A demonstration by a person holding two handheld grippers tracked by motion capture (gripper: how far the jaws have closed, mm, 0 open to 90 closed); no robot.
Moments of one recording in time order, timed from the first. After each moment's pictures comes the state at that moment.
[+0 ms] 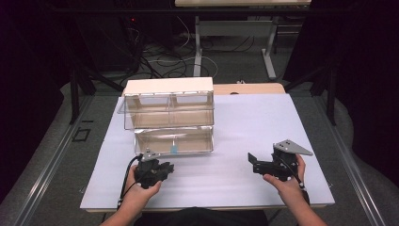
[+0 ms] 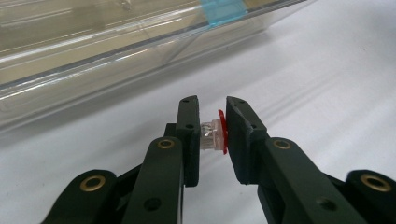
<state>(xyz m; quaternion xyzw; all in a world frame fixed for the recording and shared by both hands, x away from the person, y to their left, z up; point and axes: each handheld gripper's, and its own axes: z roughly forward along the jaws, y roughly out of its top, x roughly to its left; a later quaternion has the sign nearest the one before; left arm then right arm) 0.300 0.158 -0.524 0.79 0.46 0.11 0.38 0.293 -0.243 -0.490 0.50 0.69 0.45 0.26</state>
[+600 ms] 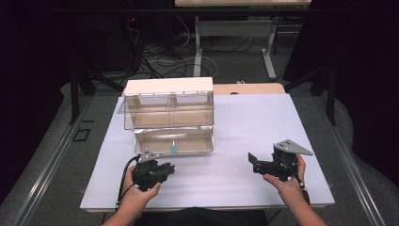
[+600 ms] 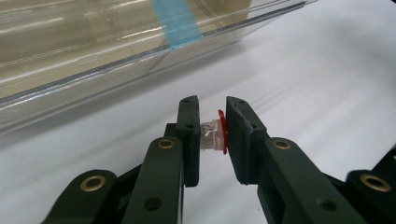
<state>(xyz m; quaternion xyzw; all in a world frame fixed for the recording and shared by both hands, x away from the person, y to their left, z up) 0.286 0.157 -0.502 0.79 0.46 0.10 0.40 0.293 -0.244 -0.490 0.50 0.69 0.45 0.26</state>
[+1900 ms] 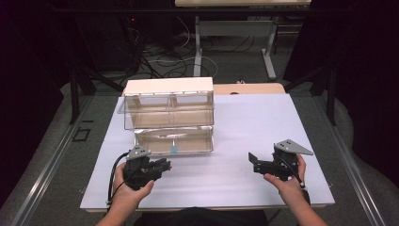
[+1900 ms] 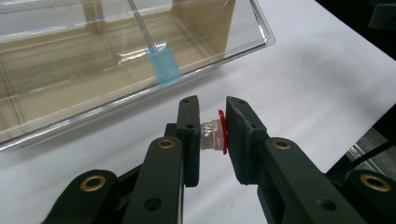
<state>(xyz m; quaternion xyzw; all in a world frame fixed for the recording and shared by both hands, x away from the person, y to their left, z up) 0.274 0.168 -0.461 0.78 0.45 0.09 0.43 0.294 -0.245 -0.490 0.50 0.69 0.45 0.26</state>
